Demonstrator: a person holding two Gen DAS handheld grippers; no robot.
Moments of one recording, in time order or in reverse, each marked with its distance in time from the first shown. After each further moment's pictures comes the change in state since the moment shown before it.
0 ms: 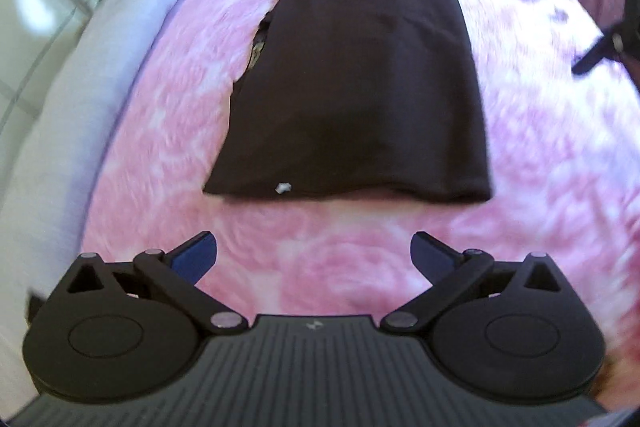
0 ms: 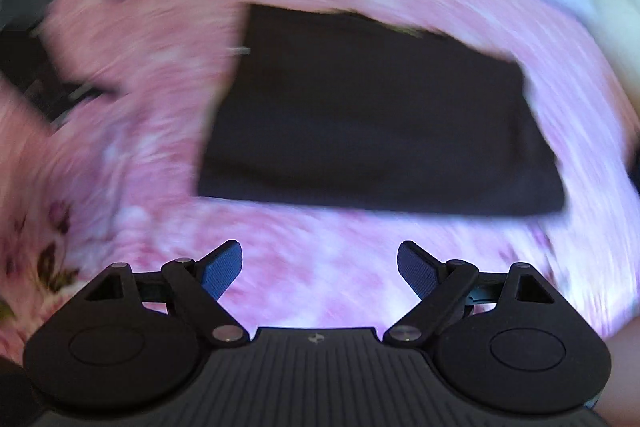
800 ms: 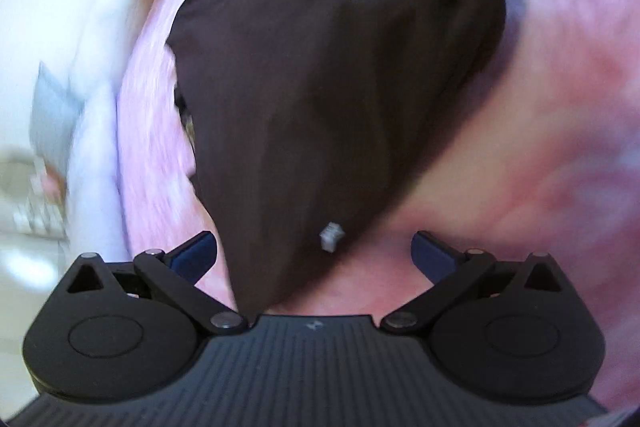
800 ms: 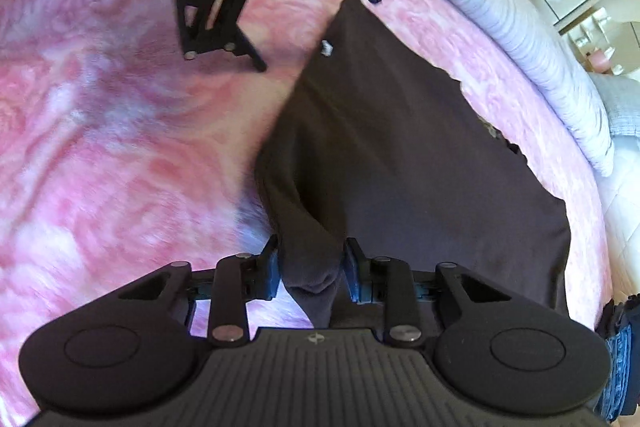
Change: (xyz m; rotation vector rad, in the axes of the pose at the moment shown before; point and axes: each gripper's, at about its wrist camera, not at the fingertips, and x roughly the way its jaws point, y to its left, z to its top) left arm 0.155 0.009 -0.031 0.786 -0.206 0.075; right arm 0.124 0.075 0.023 -0.326 -0.080 -0.219
